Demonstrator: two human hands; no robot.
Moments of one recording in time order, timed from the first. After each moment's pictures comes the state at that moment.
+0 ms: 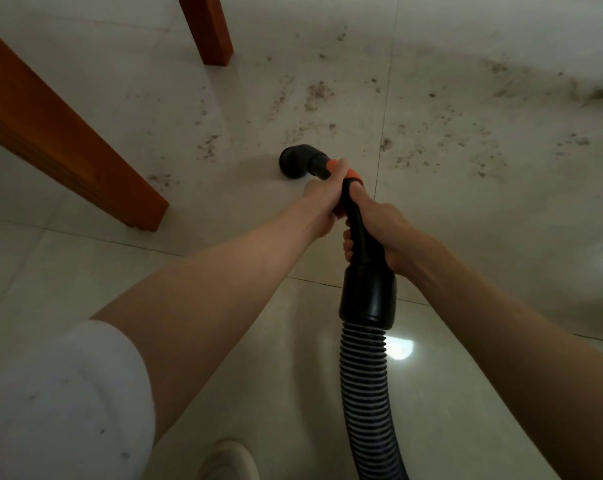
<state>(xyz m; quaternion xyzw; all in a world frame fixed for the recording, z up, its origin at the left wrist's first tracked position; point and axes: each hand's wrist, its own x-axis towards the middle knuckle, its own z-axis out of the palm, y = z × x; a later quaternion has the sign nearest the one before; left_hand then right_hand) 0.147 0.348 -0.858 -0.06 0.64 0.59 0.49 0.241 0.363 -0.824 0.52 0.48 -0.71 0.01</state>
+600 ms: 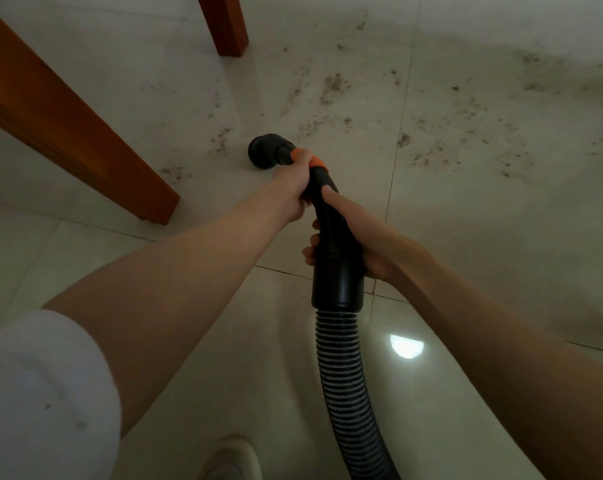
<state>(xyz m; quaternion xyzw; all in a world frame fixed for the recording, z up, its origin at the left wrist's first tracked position) 0.102 0.332 -0.856 -0.12 0.69 0.58 0.41 0.222 0.348 -0.835 0.41 0.44 -0.79 0.11</state>
